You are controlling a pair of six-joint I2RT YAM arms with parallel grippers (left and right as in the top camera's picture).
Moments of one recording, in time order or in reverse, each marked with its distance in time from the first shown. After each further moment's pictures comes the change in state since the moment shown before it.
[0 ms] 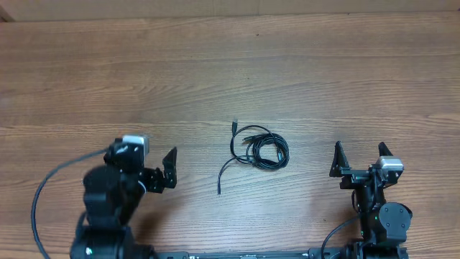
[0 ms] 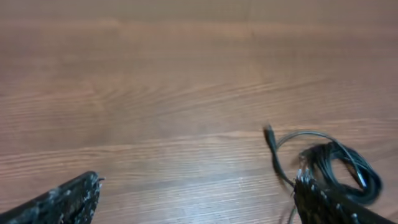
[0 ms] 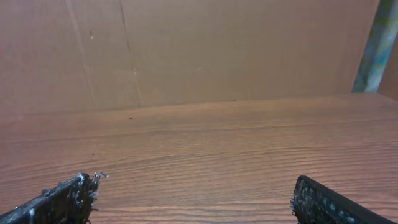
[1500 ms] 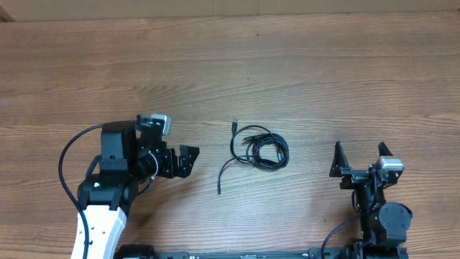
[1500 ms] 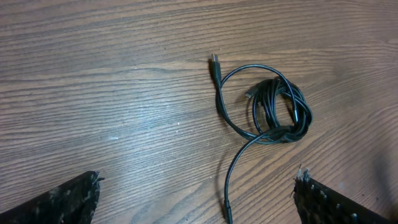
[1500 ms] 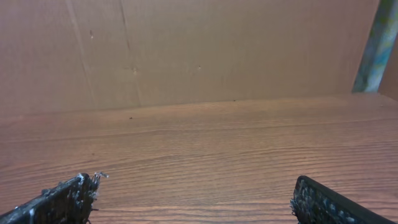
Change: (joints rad) left arm 0.000 0.451 0.132 -0.071 0.288 0.000; right arm 0.000 0.000 0.000 0.000 0.001 0.000
